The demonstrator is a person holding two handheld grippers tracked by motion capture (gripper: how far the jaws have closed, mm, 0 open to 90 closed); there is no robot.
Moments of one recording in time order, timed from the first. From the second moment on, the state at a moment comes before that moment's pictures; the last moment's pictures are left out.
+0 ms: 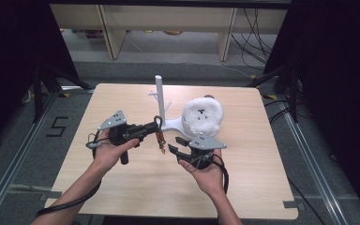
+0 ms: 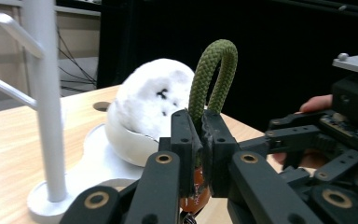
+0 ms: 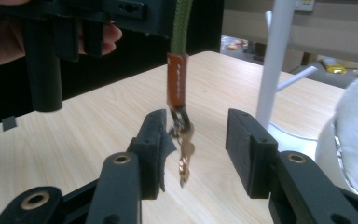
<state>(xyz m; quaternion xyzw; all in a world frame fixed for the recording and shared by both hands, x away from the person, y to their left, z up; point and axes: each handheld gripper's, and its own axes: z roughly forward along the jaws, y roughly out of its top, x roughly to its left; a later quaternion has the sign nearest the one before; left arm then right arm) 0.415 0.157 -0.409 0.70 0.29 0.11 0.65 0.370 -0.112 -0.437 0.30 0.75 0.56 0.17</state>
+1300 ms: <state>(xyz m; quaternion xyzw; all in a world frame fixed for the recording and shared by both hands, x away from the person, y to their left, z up) 0.472 0.178 -0.404 0.68 0.34 0.15 0.63 0.342 -0.185 -0.454 0.37 0.73 0.54 0.21</state>
